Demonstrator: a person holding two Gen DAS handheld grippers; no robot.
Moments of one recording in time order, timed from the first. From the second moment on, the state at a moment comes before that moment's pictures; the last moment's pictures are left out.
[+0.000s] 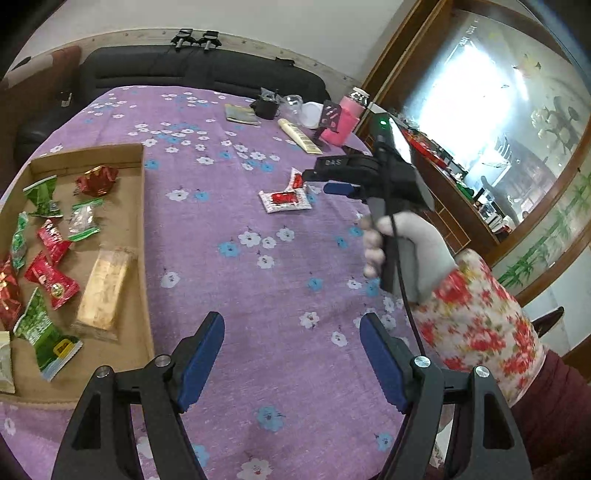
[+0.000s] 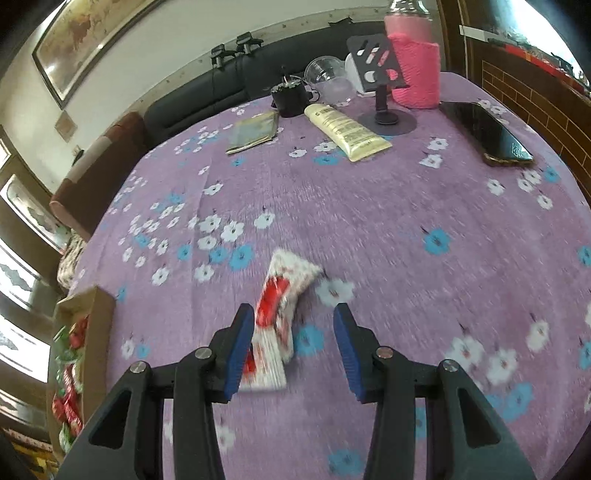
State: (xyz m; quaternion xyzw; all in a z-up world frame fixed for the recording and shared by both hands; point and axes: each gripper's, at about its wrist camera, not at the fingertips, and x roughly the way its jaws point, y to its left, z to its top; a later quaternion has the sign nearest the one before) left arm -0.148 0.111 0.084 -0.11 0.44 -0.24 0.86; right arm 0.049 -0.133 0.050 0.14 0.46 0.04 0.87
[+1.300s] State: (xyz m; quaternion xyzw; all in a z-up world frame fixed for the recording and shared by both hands) left arm 0.032 -0.023 0.042 0.08 0.47 -0.28 0.83; right arm -0.009 -0.217 0.027 0.22 0.41 0.04 0.88
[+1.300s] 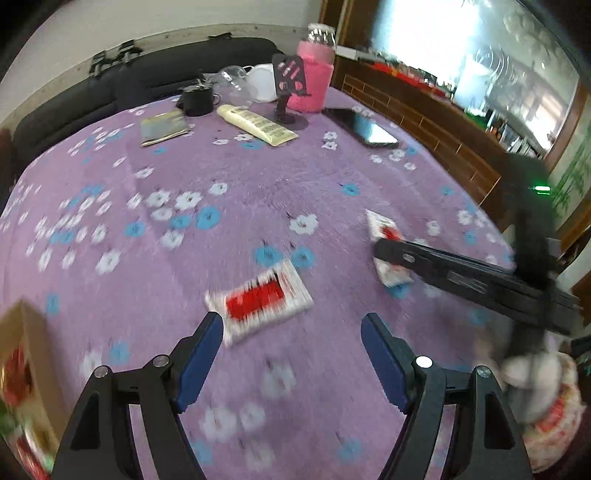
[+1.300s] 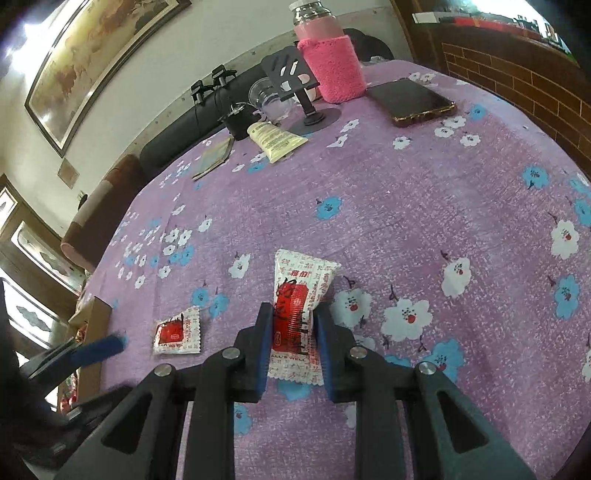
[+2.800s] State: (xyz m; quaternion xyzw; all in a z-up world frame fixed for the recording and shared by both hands) left arm -0.002 0.027 0.052 -0.03 0.46 -0.21 0.86; right arm -0.009 -0.202 0.030 0.22 0.41 0.09 0.88
